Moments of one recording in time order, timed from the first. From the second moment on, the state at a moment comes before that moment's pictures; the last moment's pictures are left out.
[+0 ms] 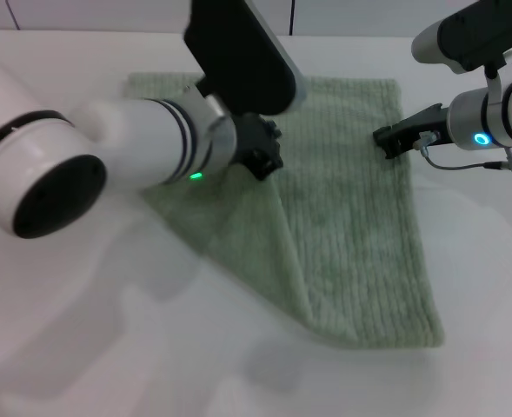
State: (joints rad) left arm -0.45 -2.06 -1.13 -1.45 2.89 -0.76 0.32; right arm 0.79 2.07 -1.35 -0.60 -2.30 -0.68 2.26
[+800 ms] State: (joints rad) left arm -0.34 -2.06 -1.14 -1.58 2.89 -0.76 0.35; right arm 0.79 2.07 -1.35 -0.60 -2.30 -0.68 2.26
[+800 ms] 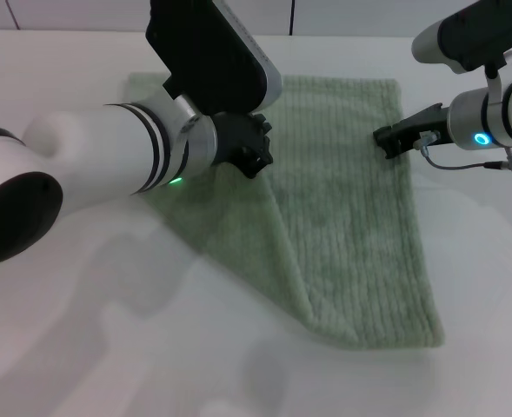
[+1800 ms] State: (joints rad) left arm -0.26 -2.06 -1.17 -1.64 2.89 -0.76 0.35; right arm 0.79 2.07 -1.35 -0.60 -2.30 -0.68 2.26
